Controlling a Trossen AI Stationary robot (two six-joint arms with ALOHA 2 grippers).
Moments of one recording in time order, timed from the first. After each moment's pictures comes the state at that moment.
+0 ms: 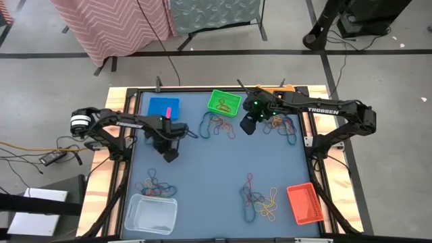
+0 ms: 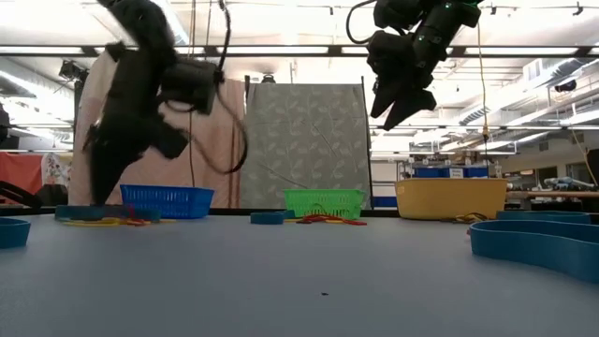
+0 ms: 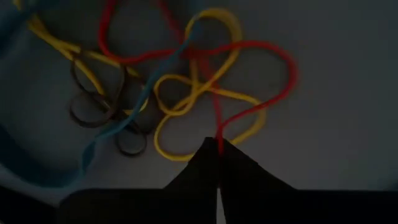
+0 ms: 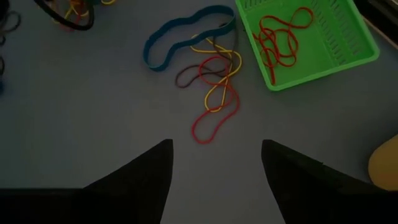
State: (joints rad) left arm 0.19 1.48 0.82 -1.01 0.12 -0.54; right arm -0.33 1.41 1.14 -0.71 -0.03 0.35
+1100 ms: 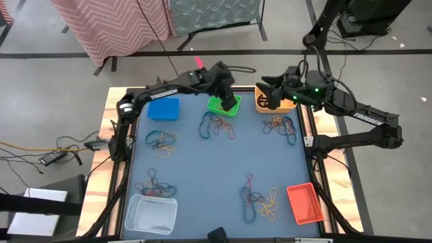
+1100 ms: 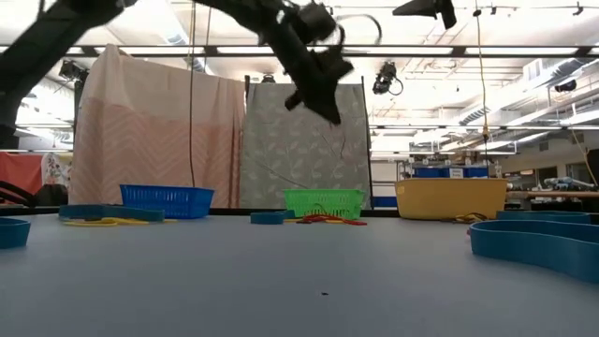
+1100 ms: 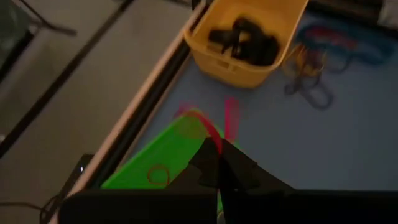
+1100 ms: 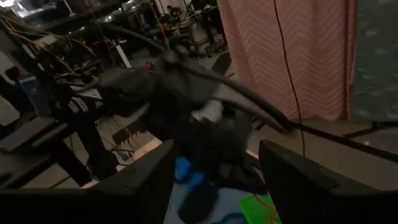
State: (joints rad) left arm 0.41 2.05 1.96 -0.70 -0.08 -0.03; right arm -0.33 0.97 1.14 -0.32 0.19 0.40
